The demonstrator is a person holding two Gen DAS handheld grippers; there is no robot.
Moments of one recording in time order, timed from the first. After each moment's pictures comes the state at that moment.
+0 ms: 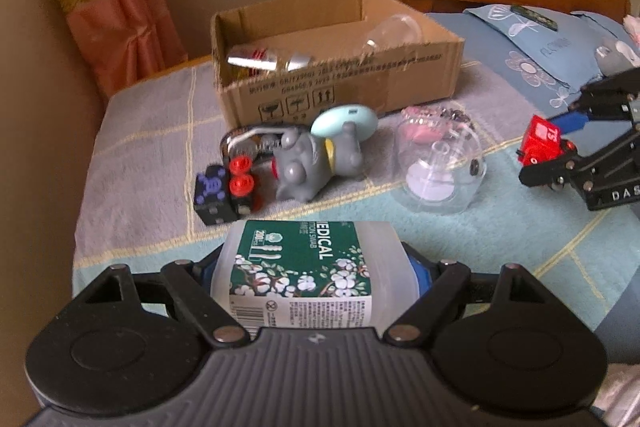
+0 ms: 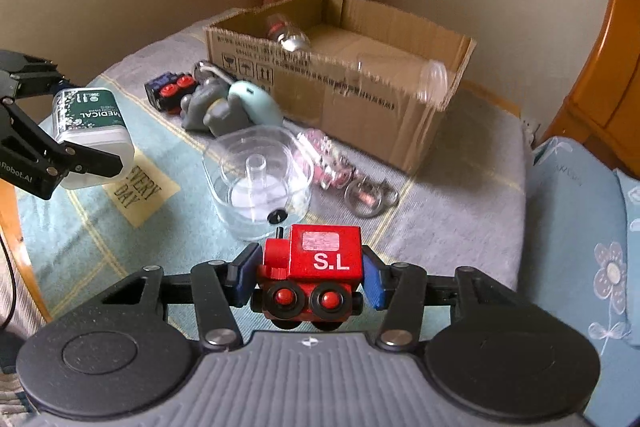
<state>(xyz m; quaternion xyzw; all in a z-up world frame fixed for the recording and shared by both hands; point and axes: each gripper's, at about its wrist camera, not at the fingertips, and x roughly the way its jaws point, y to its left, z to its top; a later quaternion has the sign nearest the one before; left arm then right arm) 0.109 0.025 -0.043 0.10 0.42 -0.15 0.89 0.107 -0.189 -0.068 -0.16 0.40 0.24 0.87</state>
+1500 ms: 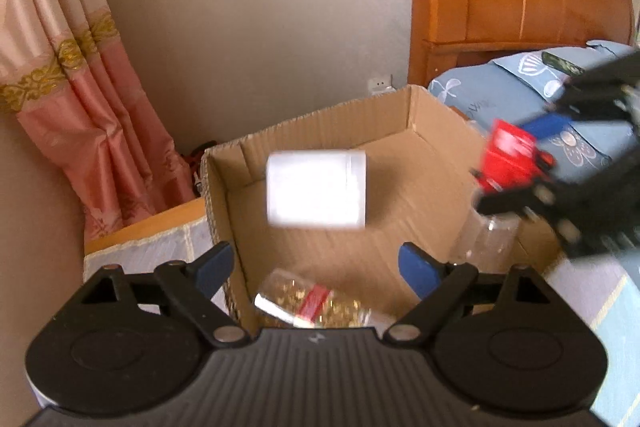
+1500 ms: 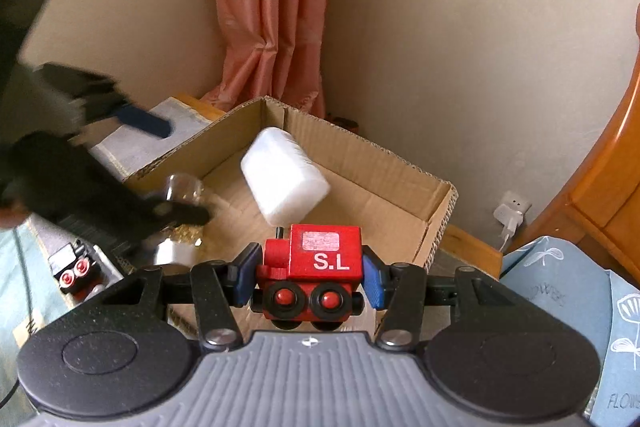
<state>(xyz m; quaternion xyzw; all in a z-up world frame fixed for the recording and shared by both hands) 0.310 0.005 -0.004 0.12 0.38 -0.17 0.90 0.309 -0.149 -0.008 -0.17 0.37 0.24 0.88</state>
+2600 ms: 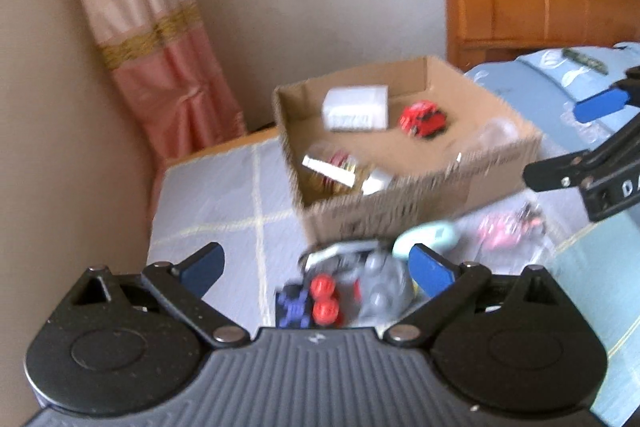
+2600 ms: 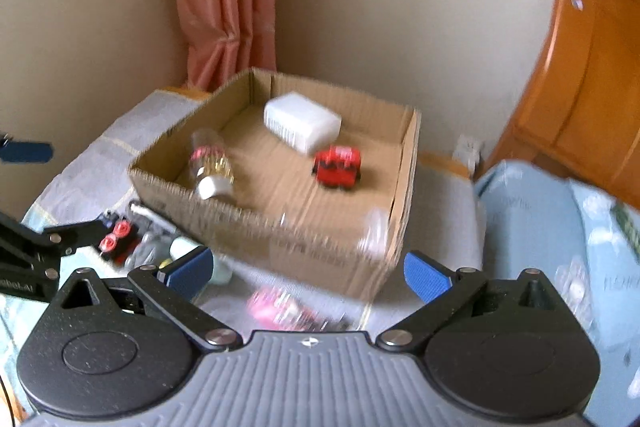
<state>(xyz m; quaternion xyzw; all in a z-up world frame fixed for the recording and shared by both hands) 0.167 0.039 -0.012 0.12 0.36 -0.07 0.92 0.185 -0.151 -0.019 -0.10 0.39 0.13 0.90</state>
